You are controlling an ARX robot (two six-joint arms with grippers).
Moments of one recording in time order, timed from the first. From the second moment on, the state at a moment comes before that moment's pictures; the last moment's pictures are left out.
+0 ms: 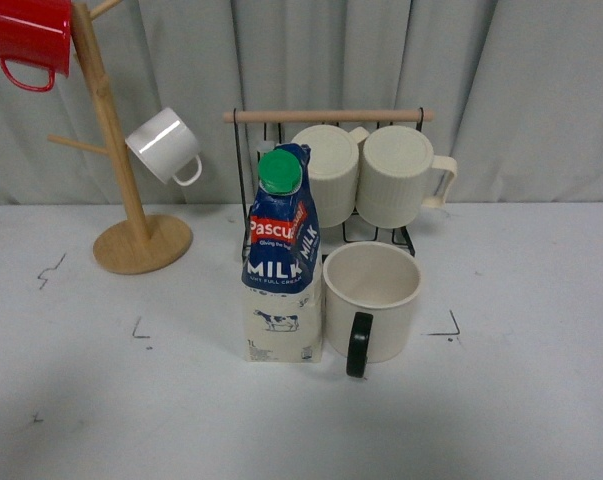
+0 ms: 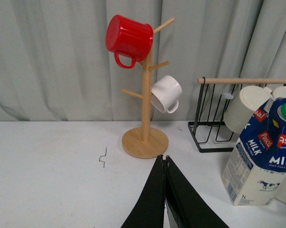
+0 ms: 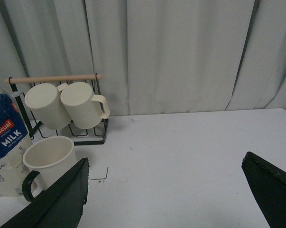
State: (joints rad) left arm 0.00 0.31 0.01 0.31 0.00 -0.01; right arm 0.00 0.00 0.01 0.00 0.00 0.00
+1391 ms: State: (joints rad) left arm 0.00 0.01 0.01 0.00 0.00 -0.01; right arm 0.00 0.00 0.01 0.00 0.00 0.00
